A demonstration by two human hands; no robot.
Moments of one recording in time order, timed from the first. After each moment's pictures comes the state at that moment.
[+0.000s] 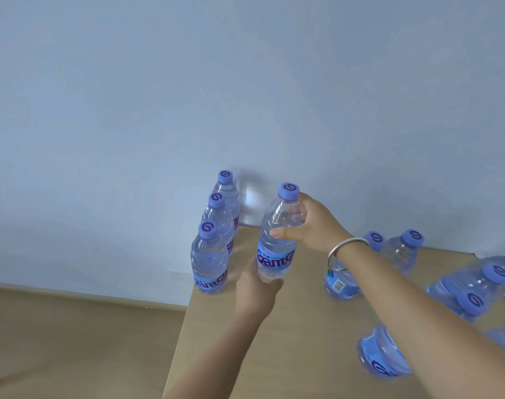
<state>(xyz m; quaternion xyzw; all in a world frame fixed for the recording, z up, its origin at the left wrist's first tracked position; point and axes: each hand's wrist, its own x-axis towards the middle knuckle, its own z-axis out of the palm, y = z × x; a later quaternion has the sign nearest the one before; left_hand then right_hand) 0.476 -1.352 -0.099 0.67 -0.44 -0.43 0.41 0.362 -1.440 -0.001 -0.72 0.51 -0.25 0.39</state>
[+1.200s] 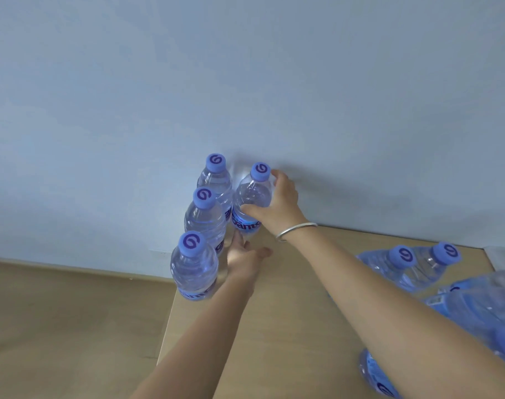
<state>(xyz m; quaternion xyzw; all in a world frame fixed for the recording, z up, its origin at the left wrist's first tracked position) 0.486 -1.438 -0.131 0.59 -0.21 -0.60 0.50 0.426 -1.504 -0.053 -0.68 0.61 -0.25 0.33</state>
